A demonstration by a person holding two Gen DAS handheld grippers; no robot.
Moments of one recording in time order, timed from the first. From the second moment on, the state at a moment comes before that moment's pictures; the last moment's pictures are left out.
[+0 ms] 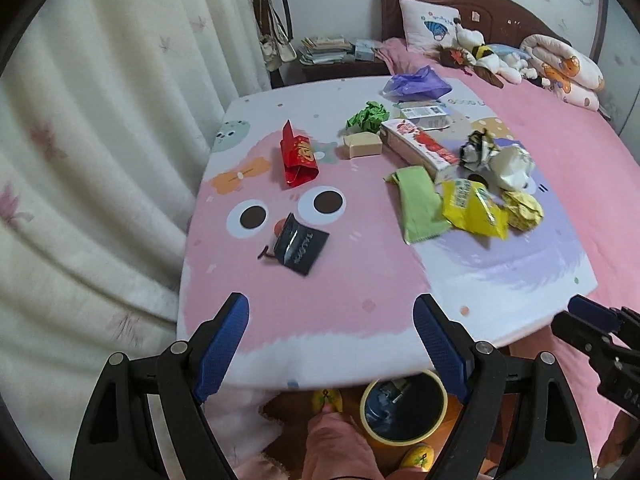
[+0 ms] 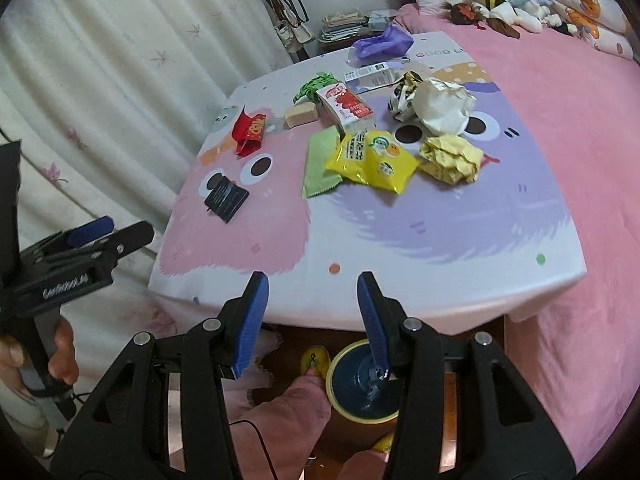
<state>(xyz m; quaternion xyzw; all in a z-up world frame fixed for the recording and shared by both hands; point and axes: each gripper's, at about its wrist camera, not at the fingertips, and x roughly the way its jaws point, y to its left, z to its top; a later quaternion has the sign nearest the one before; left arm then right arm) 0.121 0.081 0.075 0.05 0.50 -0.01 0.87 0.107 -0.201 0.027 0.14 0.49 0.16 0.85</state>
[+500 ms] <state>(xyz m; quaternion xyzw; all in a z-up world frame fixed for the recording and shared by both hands) 0.274 0.147 -0.056 0.05 0.63 -0.08 0.77 0.214 -0.123 -0.038 0.20 0.54 0.08 0.81</state>
